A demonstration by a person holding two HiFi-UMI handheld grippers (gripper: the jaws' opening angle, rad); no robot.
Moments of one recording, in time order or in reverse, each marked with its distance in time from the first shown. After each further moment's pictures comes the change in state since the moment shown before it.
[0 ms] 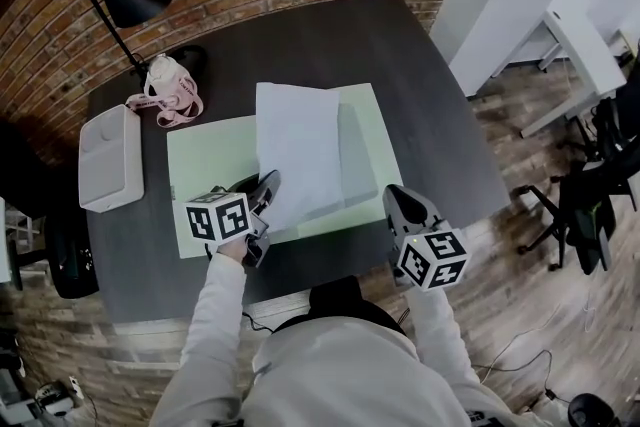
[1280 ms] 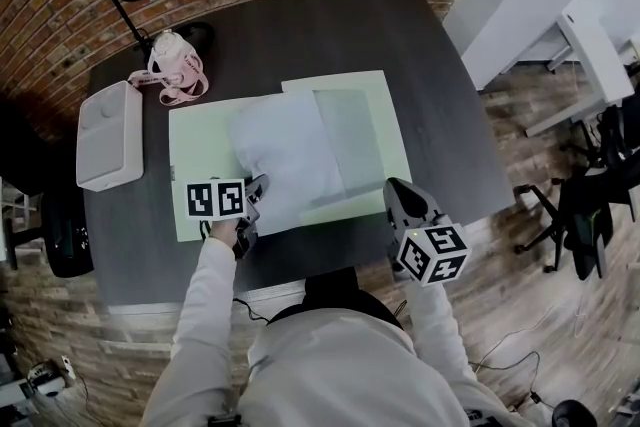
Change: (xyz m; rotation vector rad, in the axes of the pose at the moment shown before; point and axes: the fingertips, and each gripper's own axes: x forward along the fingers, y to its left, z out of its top) left arm -0.011 0.067 -0.062 -0.119 0.241 0.170; right arm 0.011 0.008 -0.012 0.003 0.047 0.021
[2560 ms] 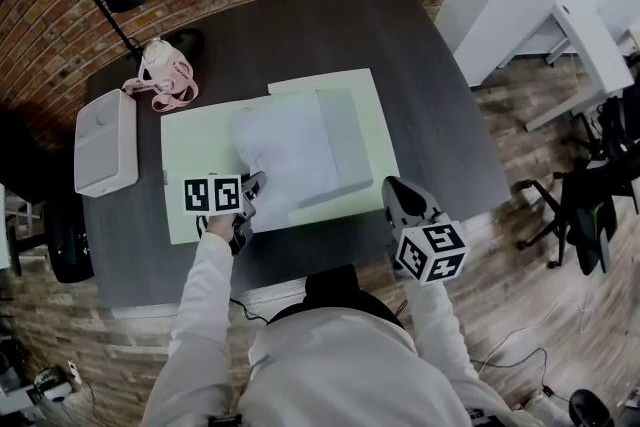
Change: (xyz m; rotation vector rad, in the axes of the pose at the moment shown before) left arm 0.016 -0.015 0.007 0.034 0.015 -0.009; right arm -0.011 -0.020 0.000 -0.015 -0.006 -0.002
